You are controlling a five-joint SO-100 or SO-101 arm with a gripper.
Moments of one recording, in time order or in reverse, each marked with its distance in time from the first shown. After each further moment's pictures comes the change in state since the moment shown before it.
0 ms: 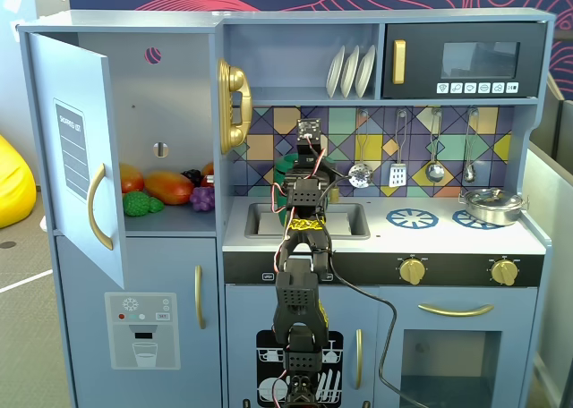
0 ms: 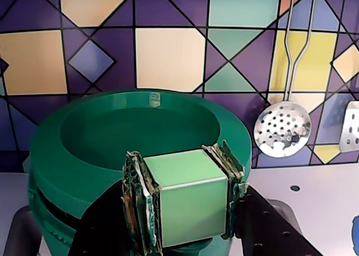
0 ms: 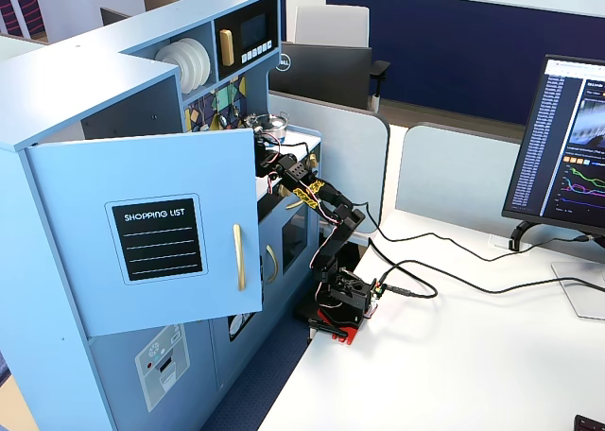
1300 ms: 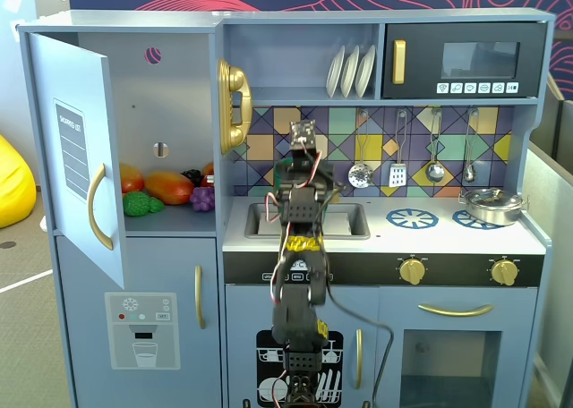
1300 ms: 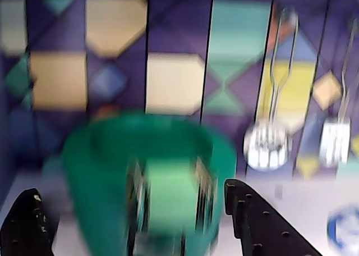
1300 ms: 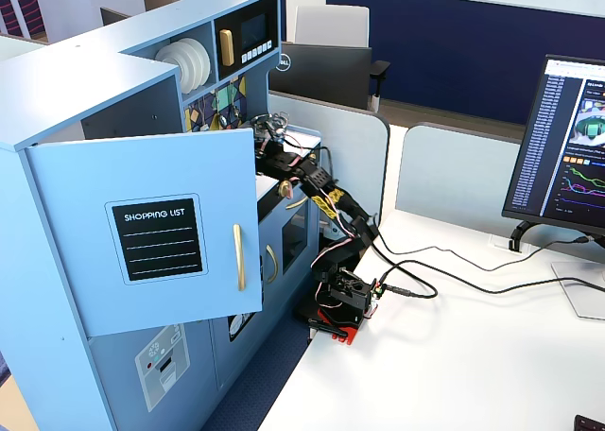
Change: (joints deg) arm -0.3 22.7 11.9 8.3 -2.0
